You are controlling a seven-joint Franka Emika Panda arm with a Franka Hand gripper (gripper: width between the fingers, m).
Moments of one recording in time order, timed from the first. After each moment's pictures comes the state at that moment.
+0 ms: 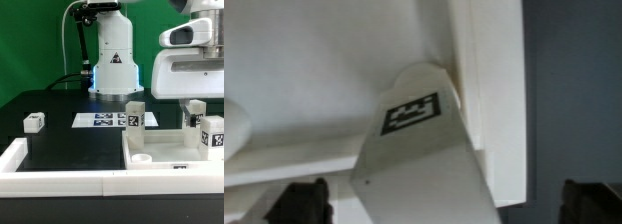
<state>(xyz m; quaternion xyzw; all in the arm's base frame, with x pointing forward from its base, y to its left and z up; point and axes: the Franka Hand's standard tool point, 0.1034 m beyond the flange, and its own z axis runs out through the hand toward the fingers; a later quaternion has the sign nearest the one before) 0.613 0.124 0.082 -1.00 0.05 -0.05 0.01</state>
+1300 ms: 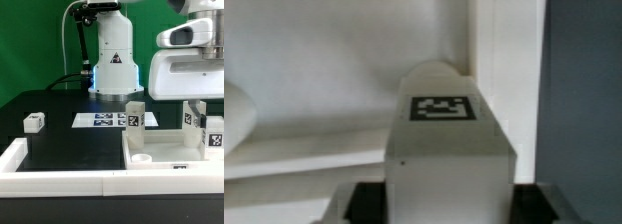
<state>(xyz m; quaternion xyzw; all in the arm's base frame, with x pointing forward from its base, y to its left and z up) 0.614 0.113 0.081 -0.99 0.12 -0.05 0.01</state>
